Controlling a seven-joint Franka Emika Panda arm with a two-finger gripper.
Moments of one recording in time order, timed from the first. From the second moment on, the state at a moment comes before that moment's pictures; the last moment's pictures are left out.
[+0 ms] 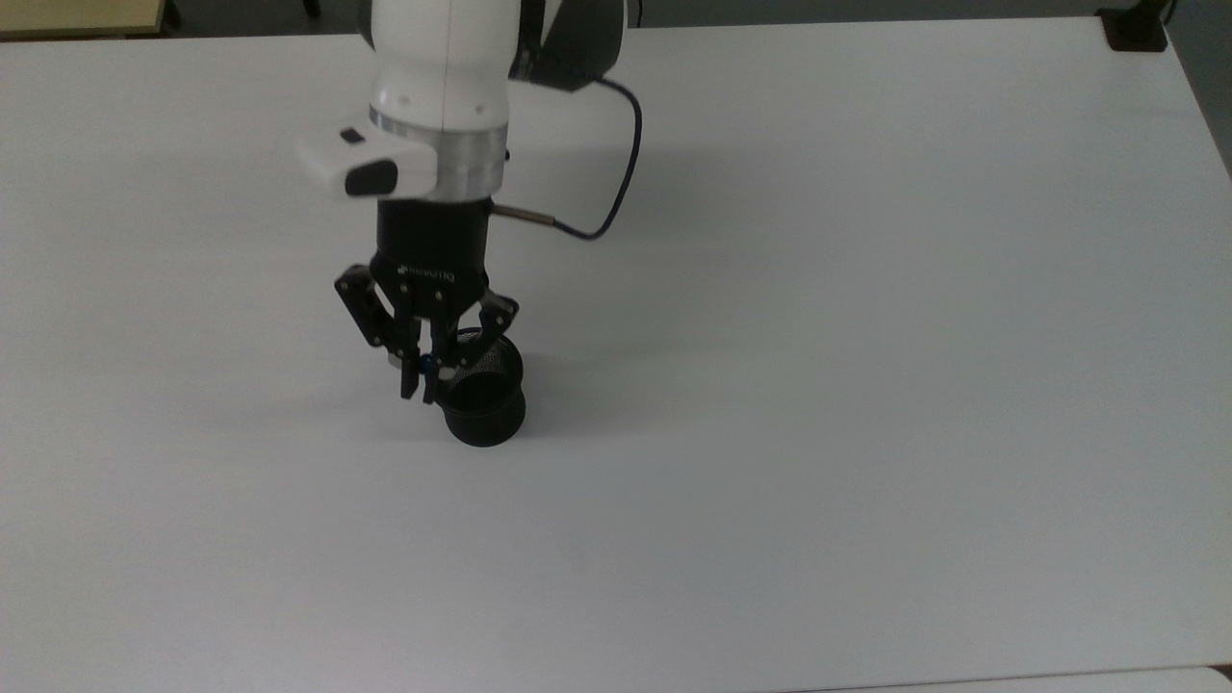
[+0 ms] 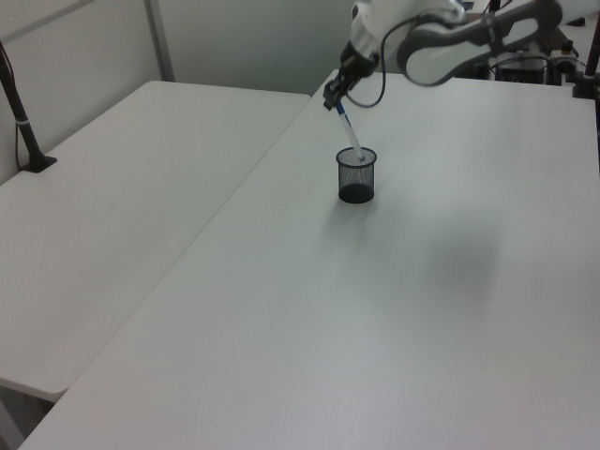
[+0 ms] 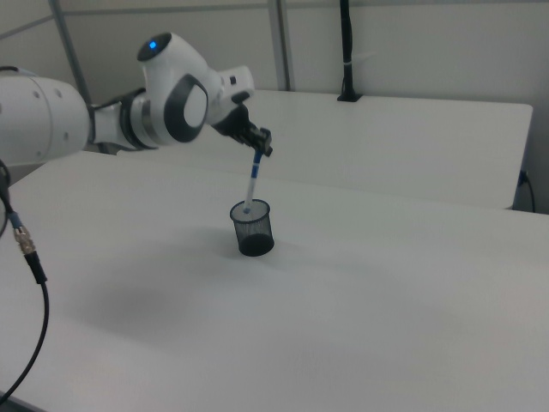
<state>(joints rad) 0.02 0.38 -0.03 -1.58 -0.25 2.56 0.34</state>
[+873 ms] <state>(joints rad) 0.13 0.32 0.05 -1.62 -0.24 2.34 0.36</state>
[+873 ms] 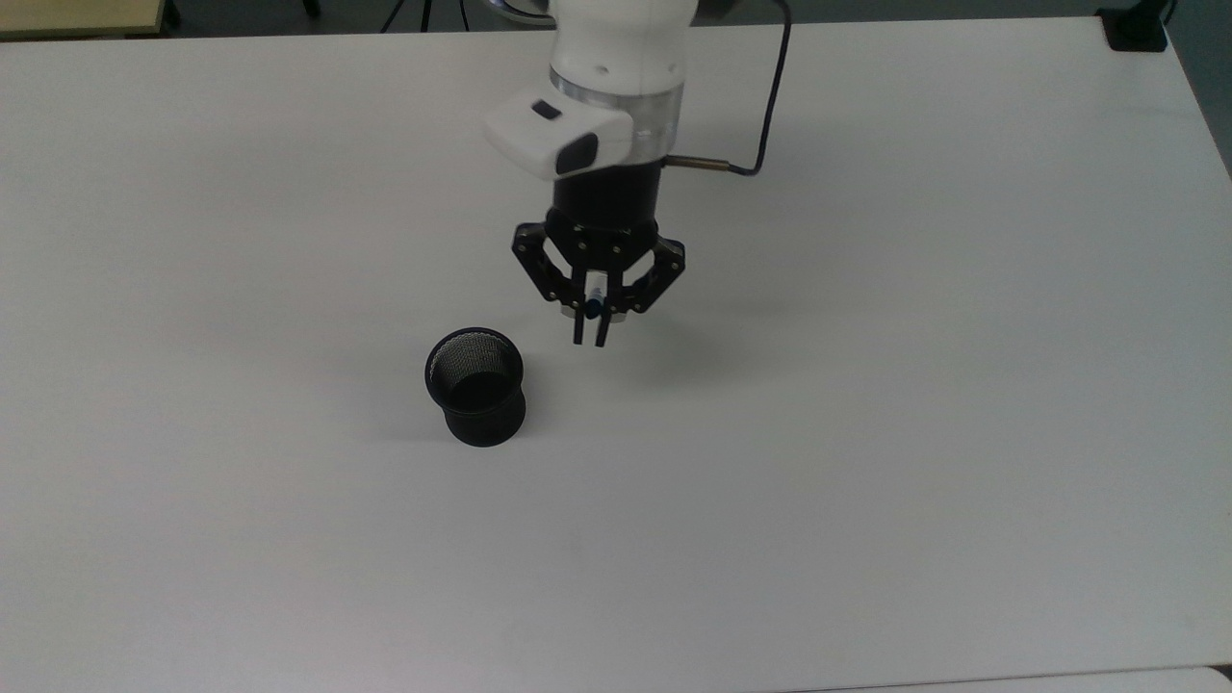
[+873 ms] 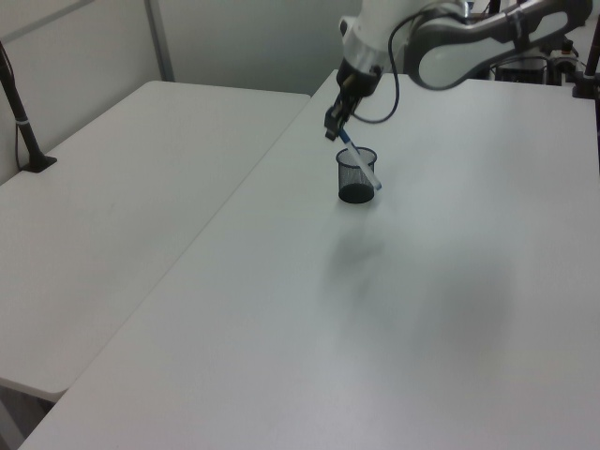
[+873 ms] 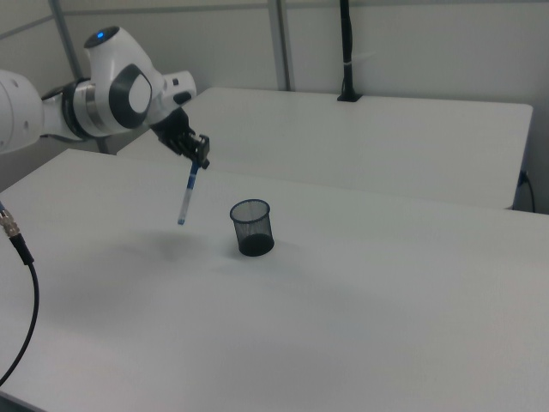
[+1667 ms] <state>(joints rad) 0.17 0.50 0.06 -1.63 -0.24 2.35 0.38</state>
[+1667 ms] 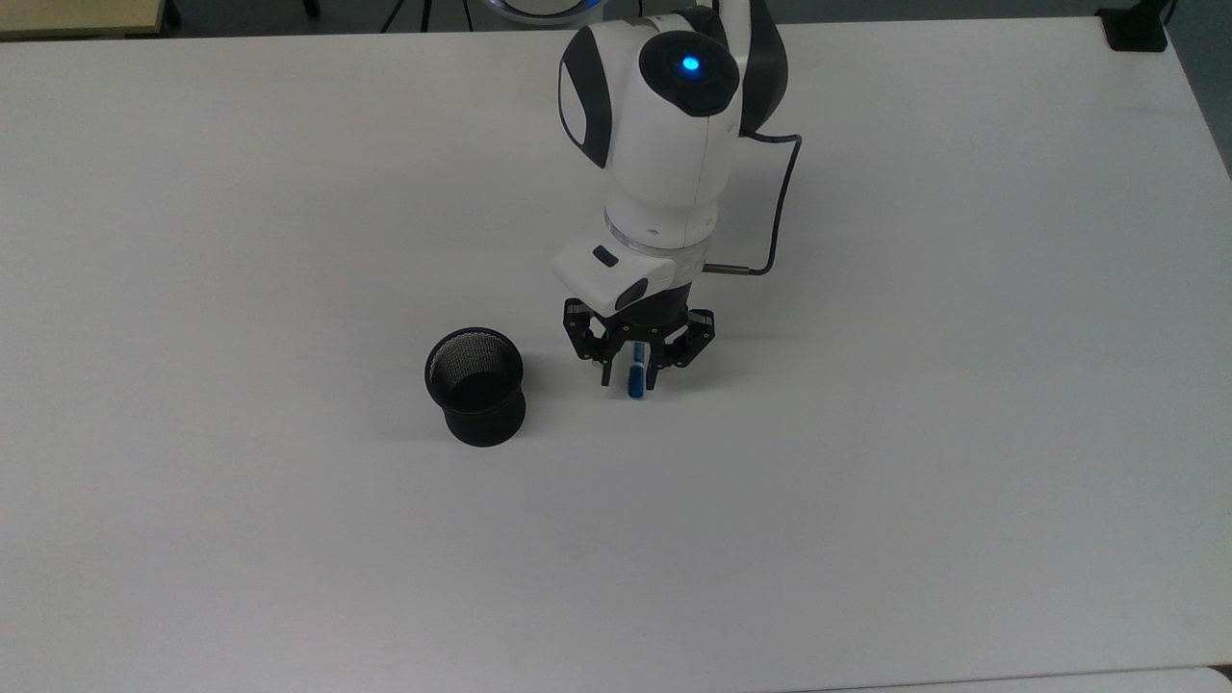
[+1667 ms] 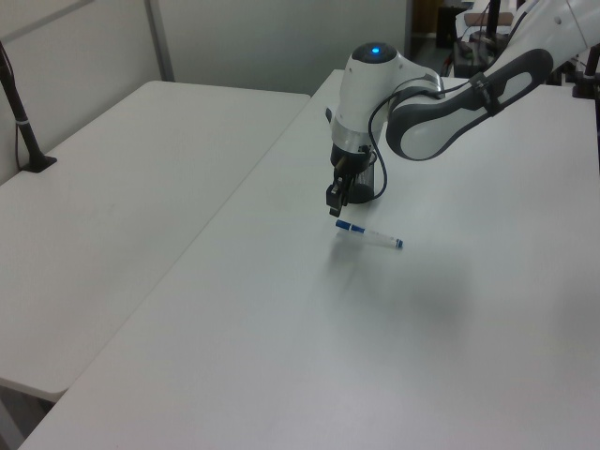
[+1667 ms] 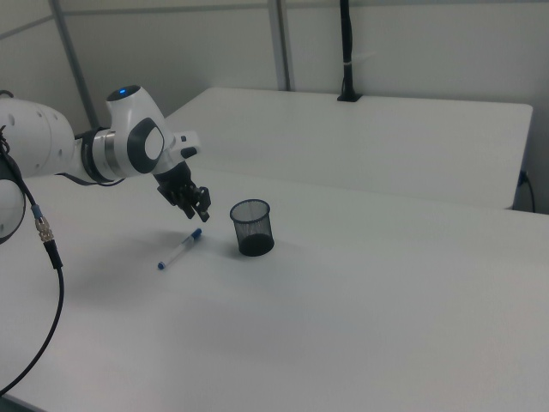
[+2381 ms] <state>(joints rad) 0.18 0.35 0.06 -1.58 -0.24 2.02 0.38</state>
